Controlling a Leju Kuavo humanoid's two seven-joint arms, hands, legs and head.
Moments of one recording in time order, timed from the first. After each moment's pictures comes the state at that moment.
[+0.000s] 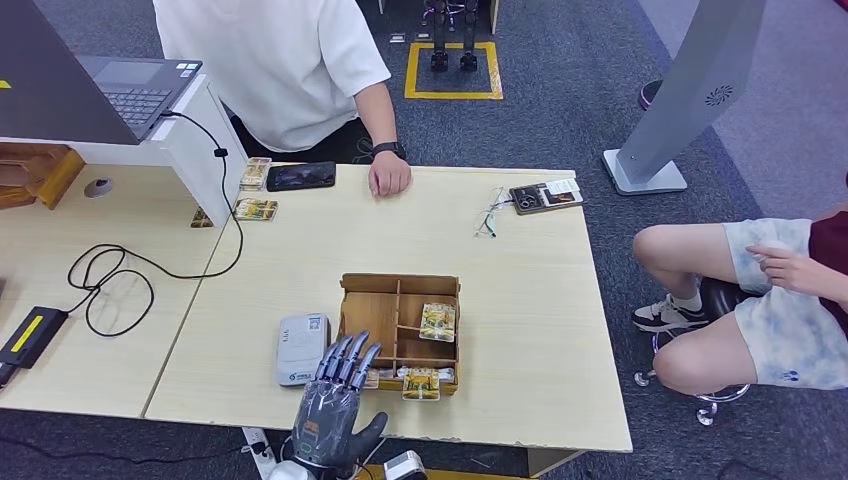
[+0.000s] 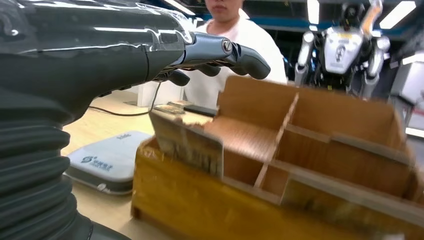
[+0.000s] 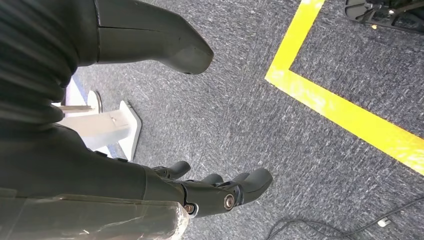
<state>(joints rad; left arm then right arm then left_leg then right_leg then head) 0.03 -0.03 -0.50 -1.25 -1.31 0.61 0.00 -0.06 0.15 -0.85 -0.21 1.46 -0.22 0.12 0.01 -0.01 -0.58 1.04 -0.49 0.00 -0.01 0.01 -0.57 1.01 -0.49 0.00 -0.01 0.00</state>
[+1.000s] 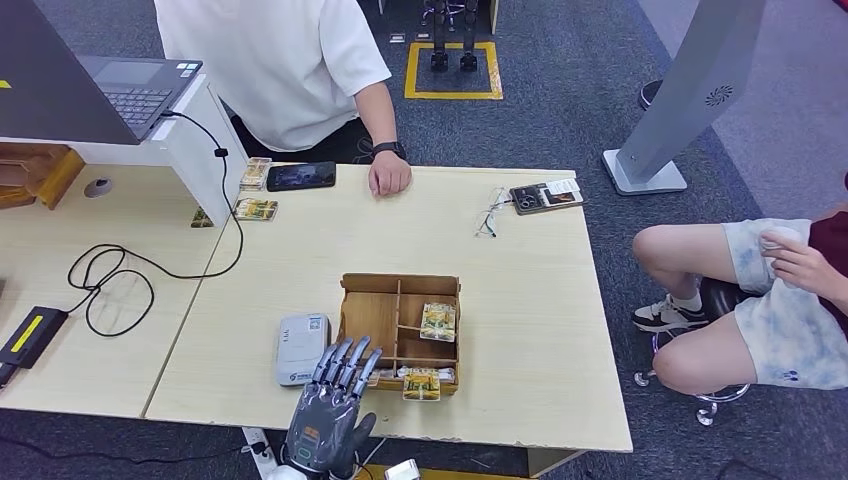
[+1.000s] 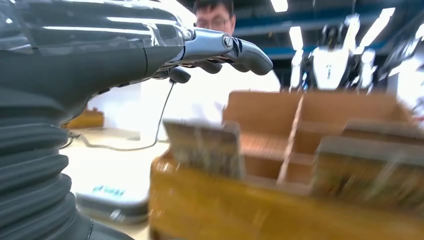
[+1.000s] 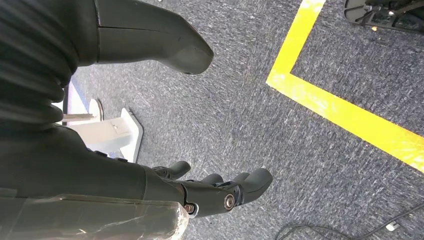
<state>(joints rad) -0.02 0.06 -0.62 -1.26 -1.48 0.66 0.20 -0.06 0.15 -0.87 -0.21 1.45 -0.22 0.12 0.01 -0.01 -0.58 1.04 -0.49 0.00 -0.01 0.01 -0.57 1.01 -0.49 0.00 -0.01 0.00</state>
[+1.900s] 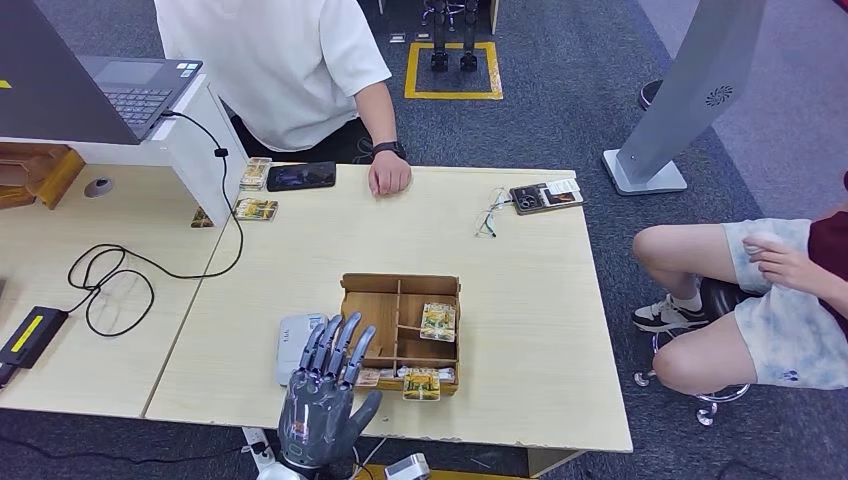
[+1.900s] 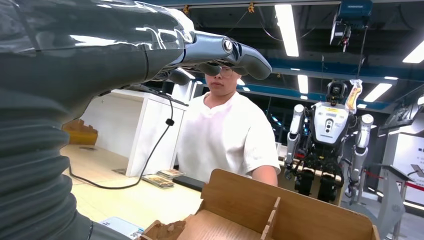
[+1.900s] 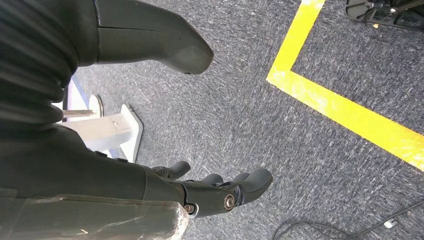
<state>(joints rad) 0.06 0.00 -0.51 -1.47 -1.55 0.67 0.13 -0.06 0.15 -0.87 -0.21 1.46 -0.22 0.12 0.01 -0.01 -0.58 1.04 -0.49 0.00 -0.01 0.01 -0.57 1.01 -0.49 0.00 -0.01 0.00</state>
